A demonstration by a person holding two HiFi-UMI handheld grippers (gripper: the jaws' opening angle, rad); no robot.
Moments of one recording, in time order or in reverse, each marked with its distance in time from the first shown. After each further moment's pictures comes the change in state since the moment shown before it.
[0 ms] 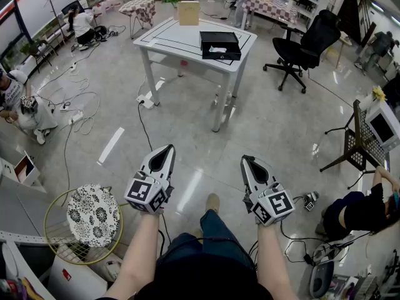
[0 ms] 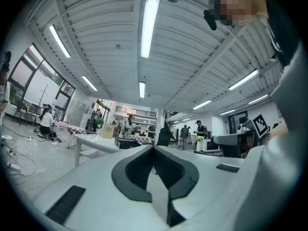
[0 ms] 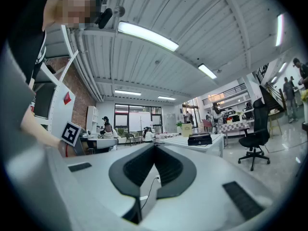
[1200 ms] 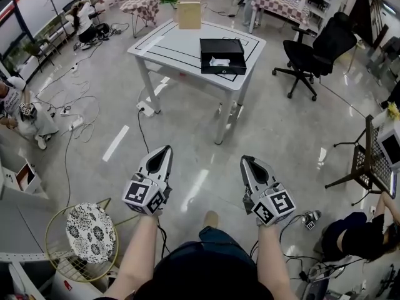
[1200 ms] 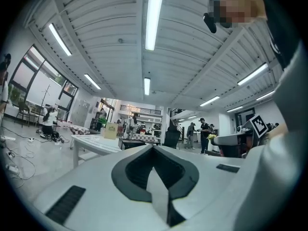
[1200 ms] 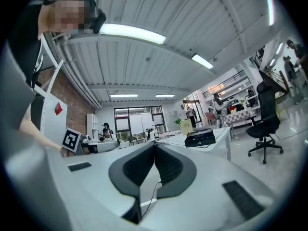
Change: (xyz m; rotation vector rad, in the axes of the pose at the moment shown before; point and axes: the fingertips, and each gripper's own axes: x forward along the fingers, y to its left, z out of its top) left arm 0.174 0.074 0.007 0.000 -0.005 0.052; right arm 0.141 -0.146 0.005 0.114 0.006 0.048
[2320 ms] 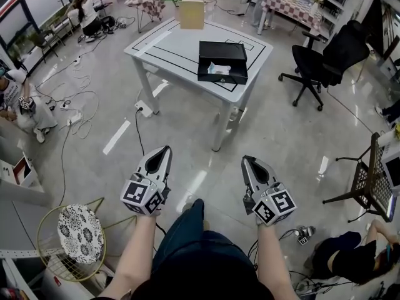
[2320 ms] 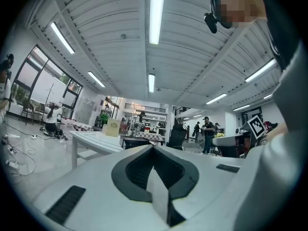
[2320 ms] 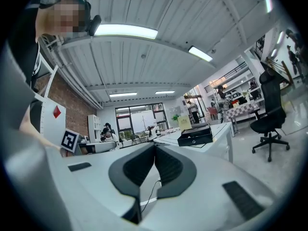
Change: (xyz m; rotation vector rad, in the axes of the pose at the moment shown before) left arm 0.104 0.014 -0.019 -0.017 0.019 0.062; right arm 0.061 -0.110 0.001 0.043 0.035 0.057
